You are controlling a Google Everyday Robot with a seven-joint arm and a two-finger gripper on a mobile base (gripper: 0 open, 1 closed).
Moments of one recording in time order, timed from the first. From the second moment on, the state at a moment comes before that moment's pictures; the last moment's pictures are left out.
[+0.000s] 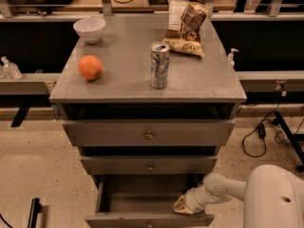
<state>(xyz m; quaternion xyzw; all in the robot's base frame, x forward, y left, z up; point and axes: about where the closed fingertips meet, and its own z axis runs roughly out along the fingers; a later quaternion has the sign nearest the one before) 0.482 -0.134 0.192 -0.67 0.67 0.24 0.20</state>
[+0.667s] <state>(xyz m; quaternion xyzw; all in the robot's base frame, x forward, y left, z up) 0.512 -0.129 0.239 -0.67 0.66 0.18 0.29</state>
